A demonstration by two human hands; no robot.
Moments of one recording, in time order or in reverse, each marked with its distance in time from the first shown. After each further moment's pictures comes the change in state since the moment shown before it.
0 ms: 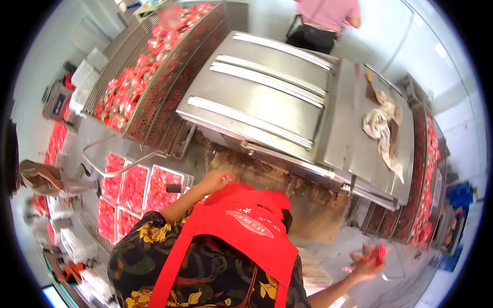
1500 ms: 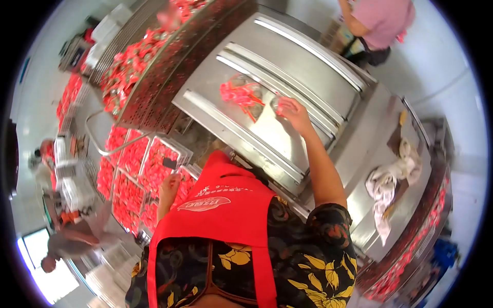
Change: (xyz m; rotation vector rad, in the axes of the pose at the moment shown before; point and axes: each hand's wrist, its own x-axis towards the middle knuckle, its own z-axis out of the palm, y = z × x) left_hand -0.039 -0.009 -0.008 -0.167 0.802 -0.567; right_hand -0.027 -0.335 0.627 1.043 -1.854 0.027
